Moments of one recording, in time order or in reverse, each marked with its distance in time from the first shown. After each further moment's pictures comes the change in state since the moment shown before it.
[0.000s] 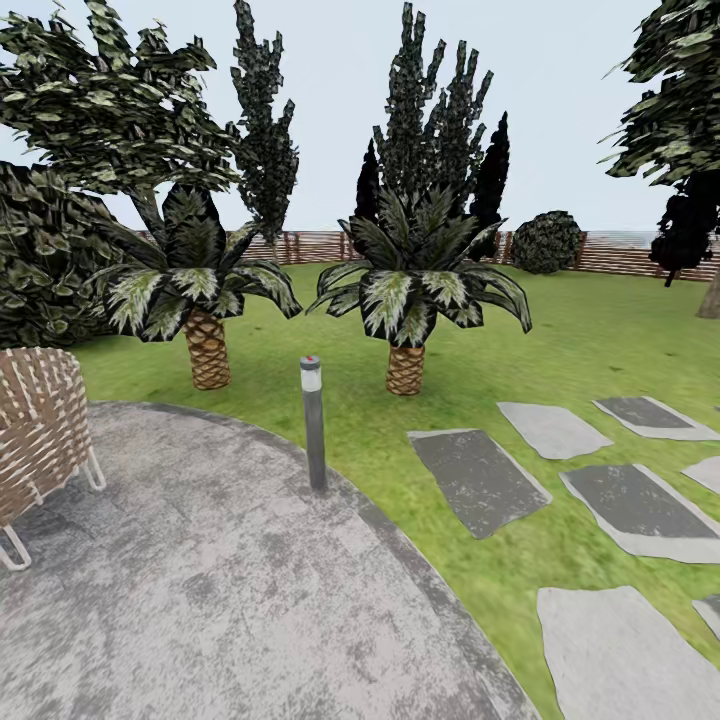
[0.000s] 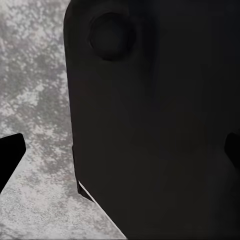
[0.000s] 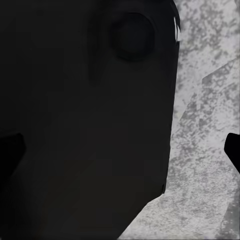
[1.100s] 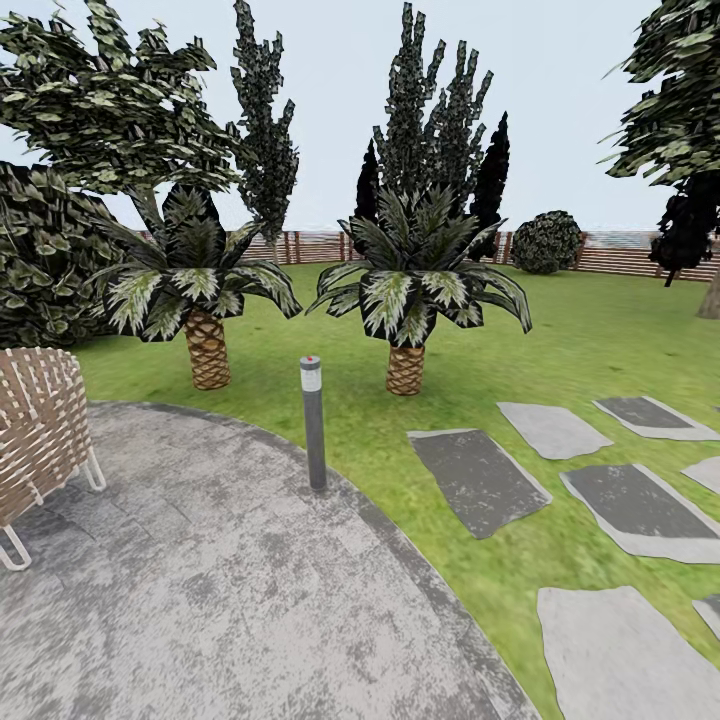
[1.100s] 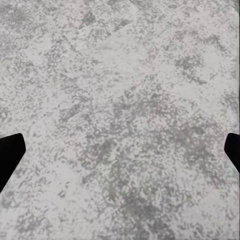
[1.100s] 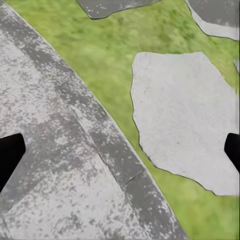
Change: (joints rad) left arm -0.159 0.001 -0.003 -0.308 0.008 -0.326 -0.001; right arm -0.034 -0.061 -0.007 -0.501 -0.001 -0.391 -0.304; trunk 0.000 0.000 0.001
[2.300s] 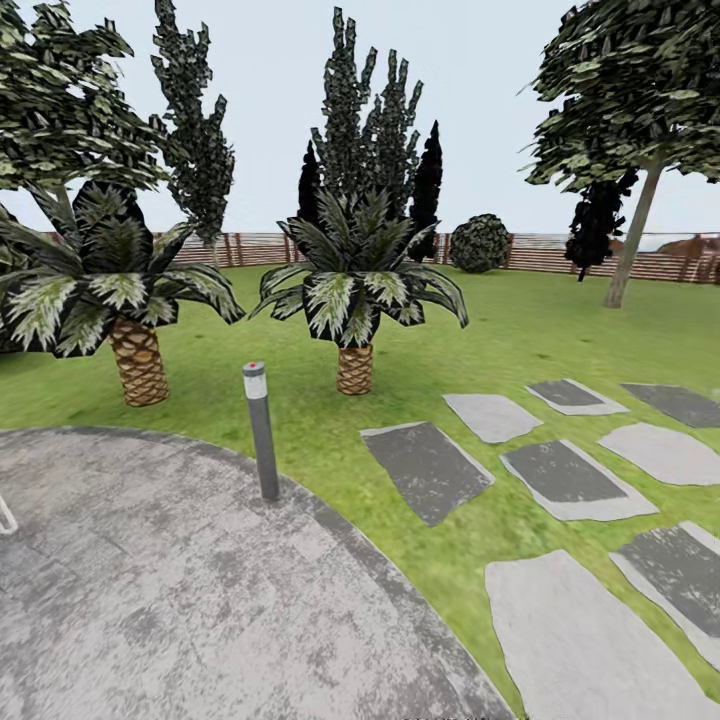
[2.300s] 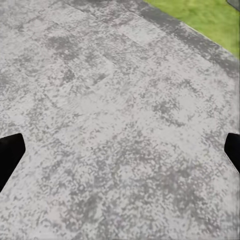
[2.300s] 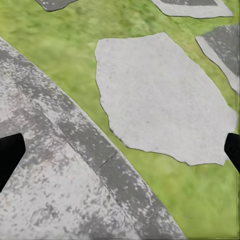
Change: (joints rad) left arm -0.028 0.025 0.059 0.147 -0.008 -0.309 0.003; right arm -0.002 0.010 0.003 0.026 0.003 -0.042 -0.003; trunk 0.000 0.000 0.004
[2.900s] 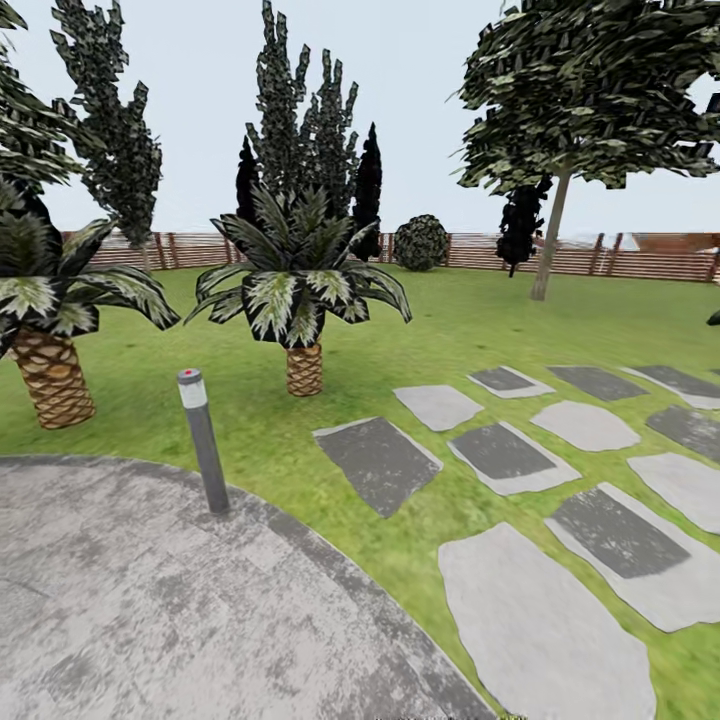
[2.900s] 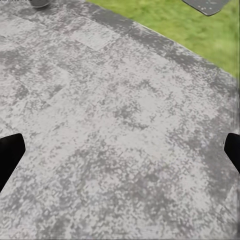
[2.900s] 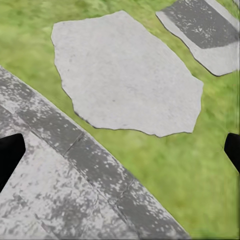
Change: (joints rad) left arm 0.000 0.000 -0.001 -0.001 -0.001 0.001 -0.012; right arm 0.000 0.001 0.001 0.002 -0.001 0.002 0.000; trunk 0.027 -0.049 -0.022
